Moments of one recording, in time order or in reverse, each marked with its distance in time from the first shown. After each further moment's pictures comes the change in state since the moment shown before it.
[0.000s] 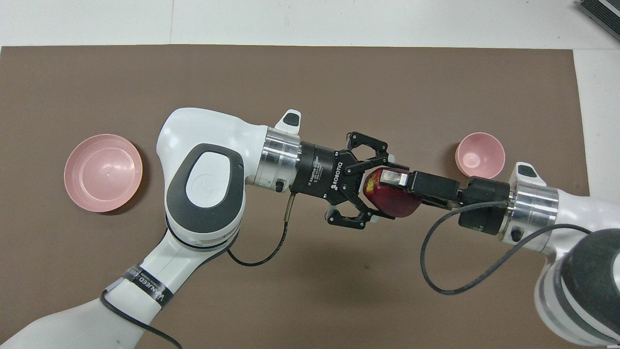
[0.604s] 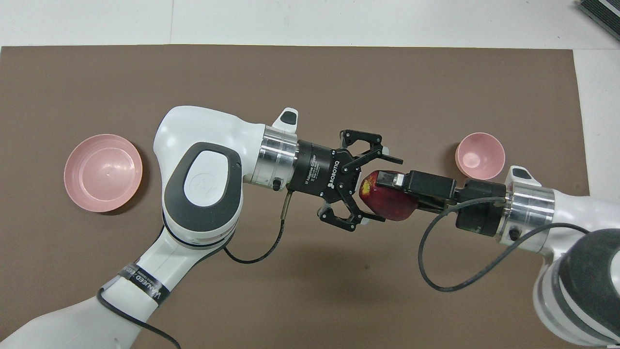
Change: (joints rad) left arm 0.004 0.000 0.014 0.000 0.050 0.003 0.008; right arm 0.000 0.001 0.003 0.000 0.000 -0.022 0.072
